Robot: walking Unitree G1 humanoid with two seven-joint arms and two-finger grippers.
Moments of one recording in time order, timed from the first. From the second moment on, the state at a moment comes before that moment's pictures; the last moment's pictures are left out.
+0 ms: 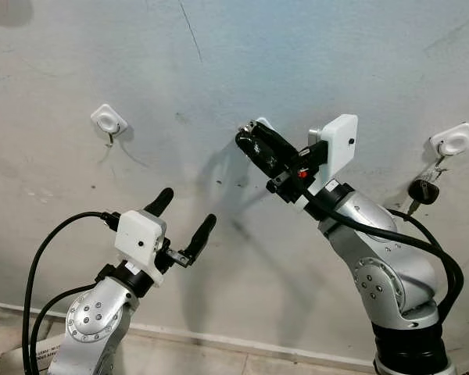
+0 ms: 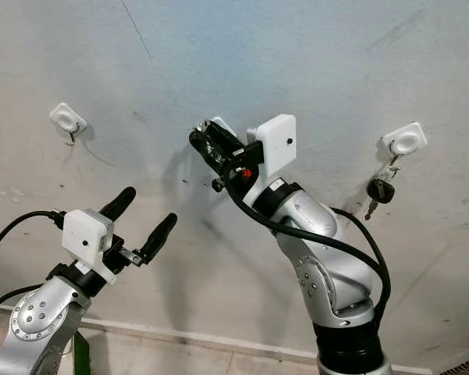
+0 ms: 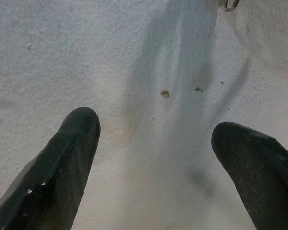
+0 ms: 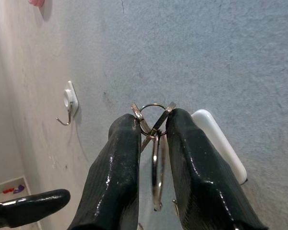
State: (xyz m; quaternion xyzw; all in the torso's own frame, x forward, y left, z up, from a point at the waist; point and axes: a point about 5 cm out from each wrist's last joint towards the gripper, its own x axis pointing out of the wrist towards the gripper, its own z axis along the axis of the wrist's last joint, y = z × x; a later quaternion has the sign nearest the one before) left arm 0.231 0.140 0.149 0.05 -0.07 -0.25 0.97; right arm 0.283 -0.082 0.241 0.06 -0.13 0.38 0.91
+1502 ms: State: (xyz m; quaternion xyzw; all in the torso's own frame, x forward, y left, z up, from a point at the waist) left arm 0.231 0.140 0.149 0.05 -0.07 -0.25 0.97; right arm 0.272 -0.114 0.209 0.02 -0.11 0.32 0.94
